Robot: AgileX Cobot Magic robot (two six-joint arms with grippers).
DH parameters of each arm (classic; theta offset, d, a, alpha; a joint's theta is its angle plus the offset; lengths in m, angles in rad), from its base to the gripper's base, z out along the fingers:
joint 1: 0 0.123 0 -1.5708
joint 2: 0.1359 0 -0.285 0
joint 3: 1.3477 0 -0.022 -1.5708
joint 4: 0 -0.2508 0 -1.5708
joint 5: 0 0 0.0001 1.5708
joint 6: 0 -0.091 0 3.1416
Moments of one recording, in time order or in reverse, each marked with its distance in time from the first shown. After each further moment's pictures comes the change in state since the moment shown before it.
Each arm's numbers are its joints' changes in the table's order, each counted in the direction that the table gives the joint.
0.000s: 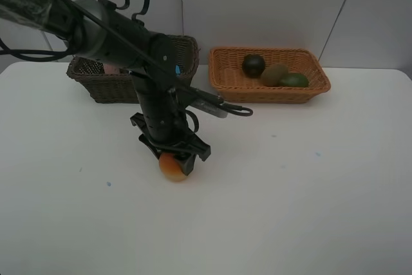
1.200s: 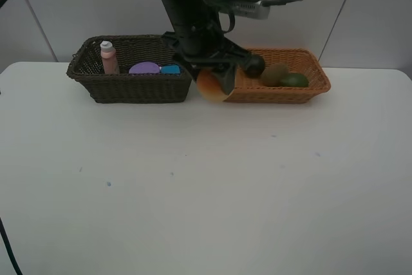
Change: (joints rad) left arm 0.000 0.001 -0.514 -0.004 -0.231 0.003; right arm 0.000 0.000 0.000 0.000 0.000 0.000
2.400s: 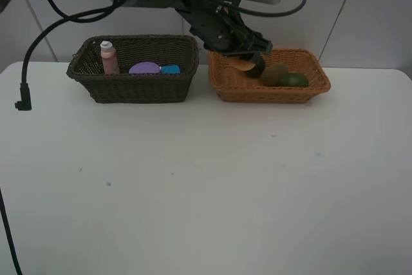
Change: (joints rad) left arm 0.000 0.138 -0.009 -0.030 0.599 0.000; right arm 0.000 0.000 0.000 0.000 0.000 0.000
